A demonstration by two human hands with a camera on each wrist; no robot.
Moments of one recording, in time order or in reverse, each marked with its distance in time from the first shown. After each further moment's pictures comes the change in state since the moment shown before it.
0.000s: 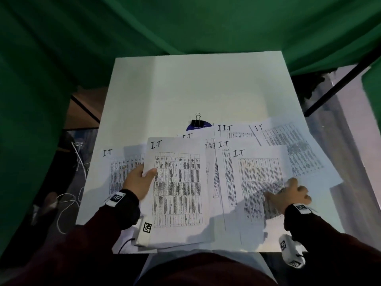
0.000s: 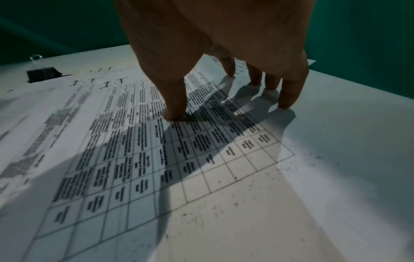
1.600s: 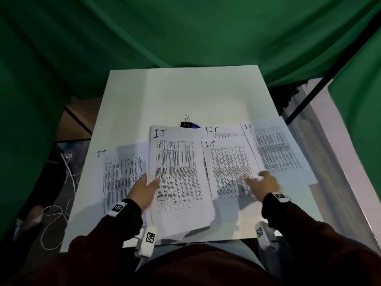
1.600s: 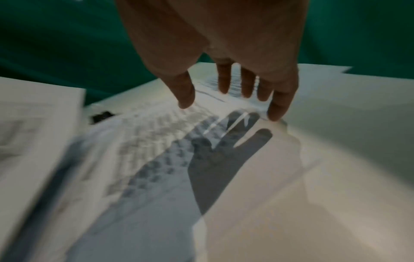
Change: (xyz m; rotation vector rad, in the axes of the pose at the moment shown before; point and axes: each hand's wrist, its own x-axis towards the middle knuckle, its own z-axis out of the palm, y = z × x) left_hand -0.034 -0.042 0.026 -0.080 -0.146 0.110; right_hand -0.041 -0.008 -0.008 0.420 -0.097 -0.144
